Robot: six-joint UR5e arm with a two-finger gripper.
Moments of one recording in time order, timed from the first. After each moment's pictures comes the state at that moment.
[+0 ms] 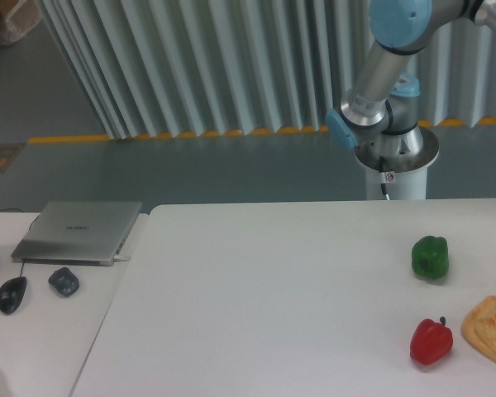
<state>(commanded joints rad) 2.81 -2.08 -1.43 -0.83 1.69 1.56</state>
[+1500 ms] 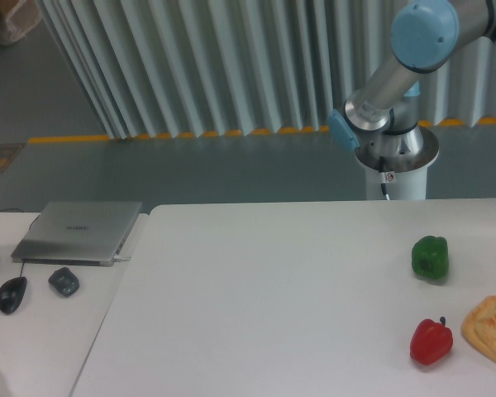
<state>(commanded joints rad) 2.85 -2.21 -1.37 -0.84 1.69 1.60</state>
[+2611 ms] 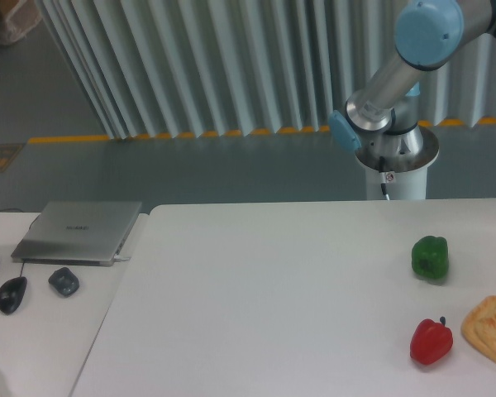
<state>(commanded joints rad) 2.88 -2.20 -1.38 -0.84 1.68 1.63</state>
